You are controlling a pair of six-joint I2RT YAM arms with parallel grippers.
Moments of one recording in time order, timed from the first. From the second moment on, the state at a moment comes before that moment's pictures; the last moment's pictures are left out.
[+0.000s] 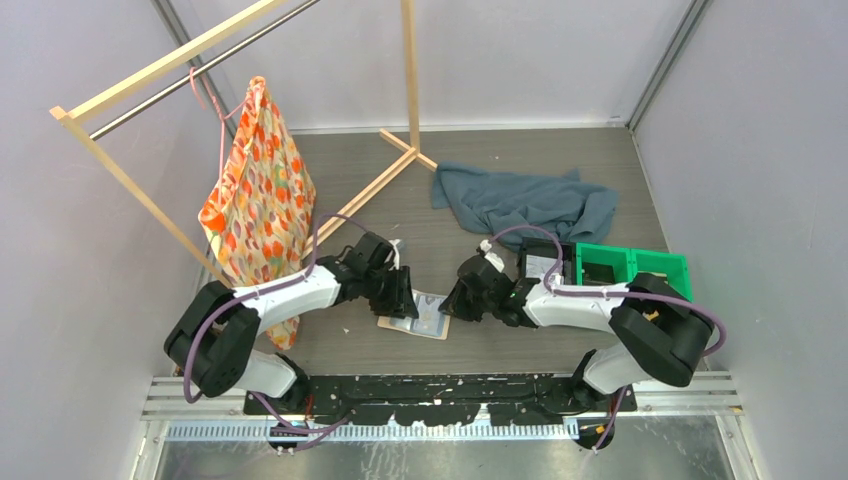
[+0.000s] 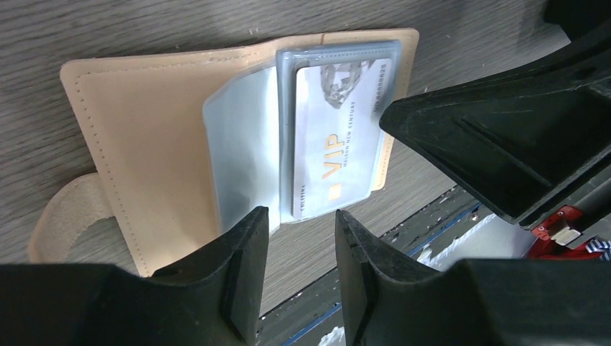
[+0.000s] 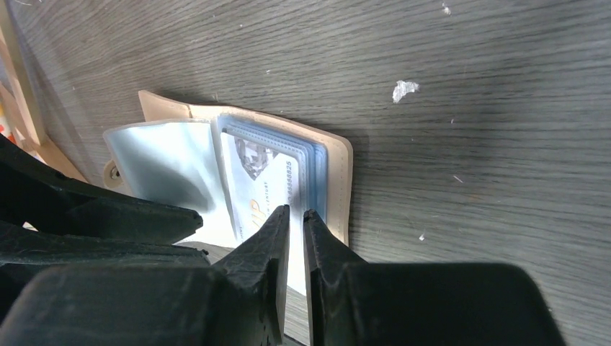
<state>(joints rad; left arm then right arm) -0.69 1.40 0.71 -0.32 0.34 -0.69 0.90 1.44 0.59 0.00 0.05 1.23</state>
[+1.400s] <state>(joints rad) -0.57 1.47 0.64 -0.22 0.41 -0.71 0.92 1.35 0.58 -0.06 0.08 1.26</state>
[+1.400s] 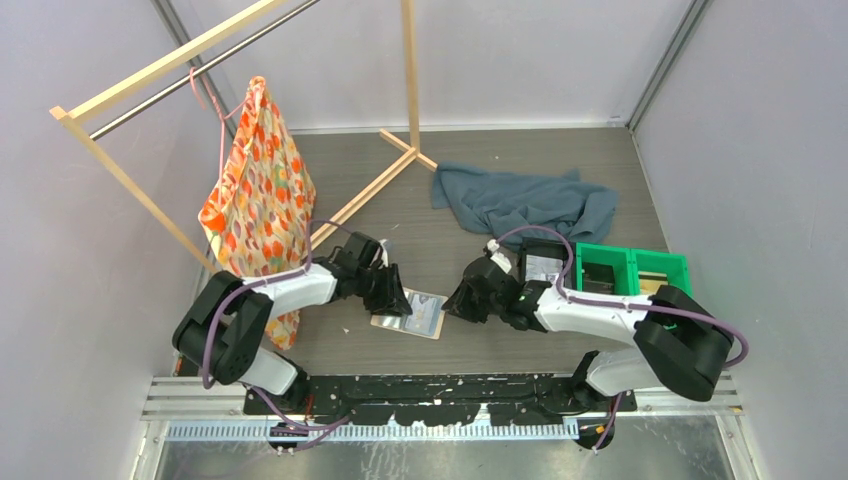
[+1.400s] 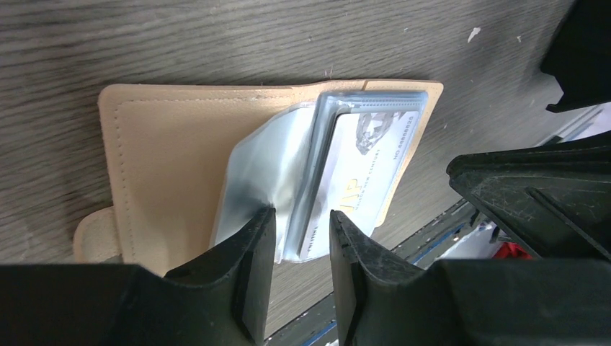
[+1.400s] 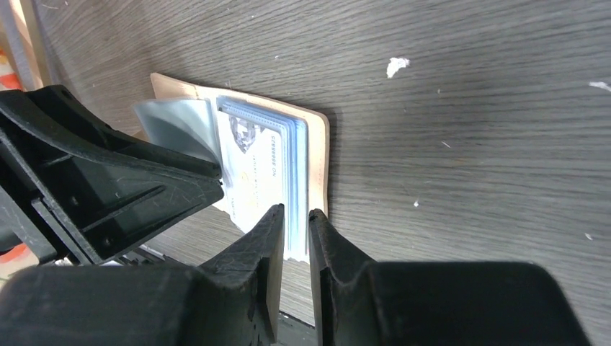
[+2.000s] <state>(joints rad) -0.65 1.48 0.54 0.02 0.50 -0.90 0.92 1.20 0.58 -0.17 0.12 1.25</state>
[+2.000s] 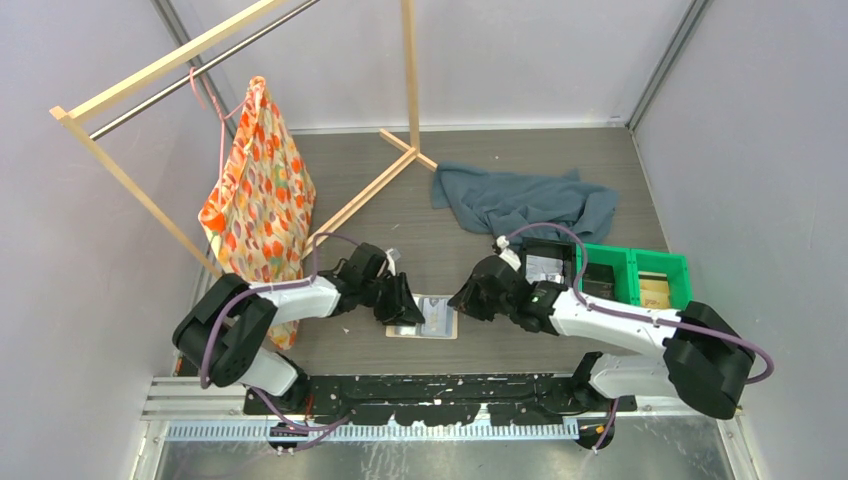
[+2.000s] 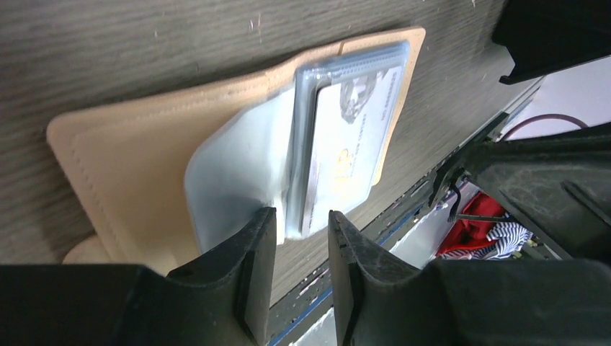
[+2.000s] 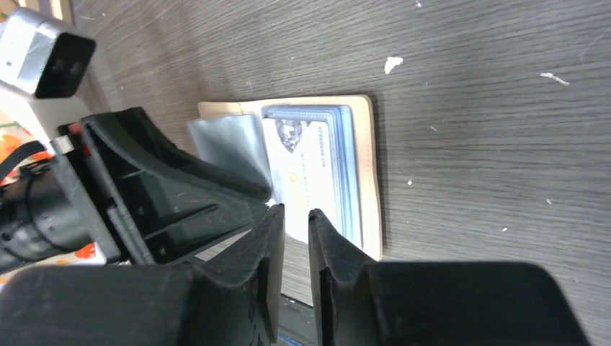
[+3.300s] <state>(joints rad) -0.65 1.41 0.54 0.00 0.42 -0.88 0.91 1.41 0.59 -0.07 0.04 1.21</state>
